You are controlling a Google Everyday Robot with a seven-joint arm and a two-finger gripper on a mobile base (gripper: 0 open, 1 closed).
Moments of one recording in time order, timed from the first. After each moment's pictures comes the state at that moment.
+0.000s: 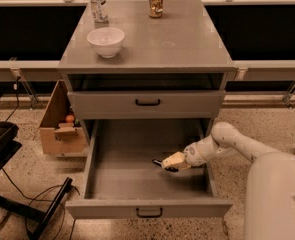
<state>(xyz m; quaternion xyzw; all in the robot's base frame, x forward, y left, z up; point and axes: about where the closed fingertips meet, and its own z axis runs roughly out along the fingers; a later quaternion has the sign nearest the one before) 0.606 -0.119 0.421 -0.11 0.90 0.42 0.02</state>
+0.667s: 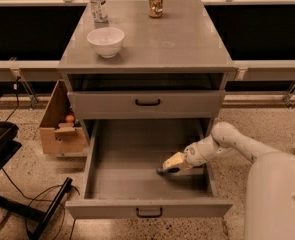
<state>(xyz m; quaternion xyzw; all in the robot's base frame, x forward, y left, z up) 0.606 -0.119 0.421 -0.11 0.90 0.42 0.02</state>
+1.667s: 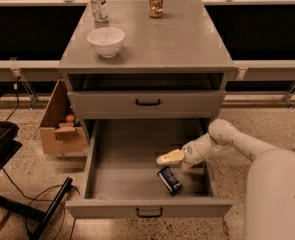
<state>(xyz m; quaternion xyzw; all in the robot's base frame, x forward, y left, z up) 0.601 -0.105 0.432 -0.14 0.90 0.42 0.02</state>
